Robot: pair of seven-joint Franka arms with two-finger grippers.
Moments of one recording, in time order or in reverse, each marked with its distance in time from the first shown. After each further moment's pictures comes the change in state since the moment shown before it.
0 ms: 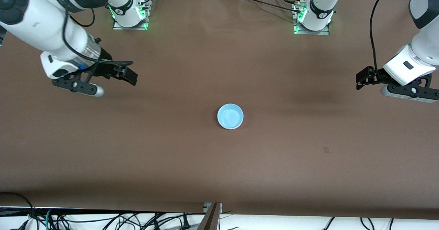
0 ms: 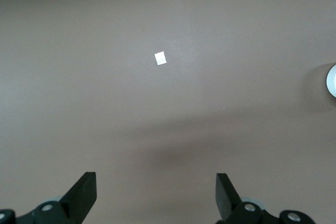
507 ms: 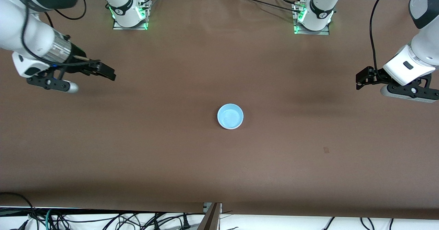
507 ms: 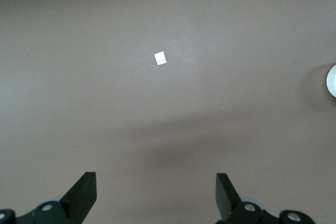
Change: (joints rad) left arm 0.000 0.001 0.000 0.000 0.000 0.000 0.000; right arm -0.178 -0.126 0.088 -0.169 -0.012 0.014 -0.176
